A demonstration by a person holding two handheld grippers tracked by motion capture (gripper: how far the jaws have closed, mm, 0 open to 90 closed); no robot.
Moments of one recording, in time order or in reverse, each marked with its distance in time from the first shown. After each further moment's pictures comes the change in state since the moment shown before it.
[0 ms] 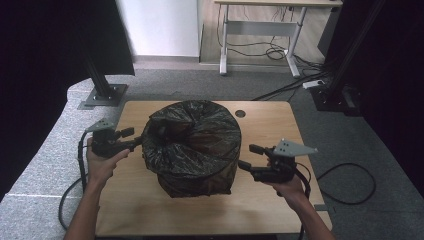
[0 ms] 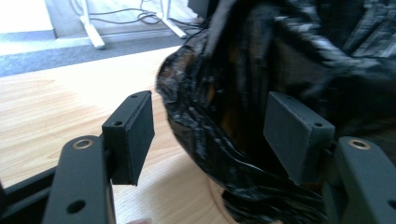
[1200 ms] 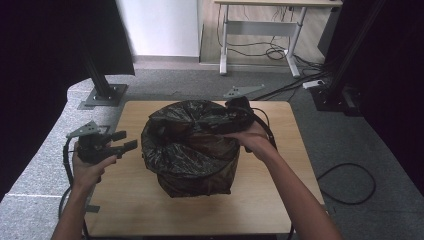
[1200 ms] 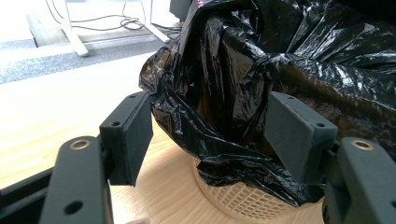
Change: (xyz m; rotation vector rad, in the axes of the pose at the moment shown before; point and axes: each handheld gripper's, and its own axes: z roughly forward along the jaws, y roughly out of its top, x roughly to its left) left arm -0.001 -0.001 -0.033 -0.007 -0.055 0.024; right arm 0.006 0.120 0.108 0.202 0.060 -0.030
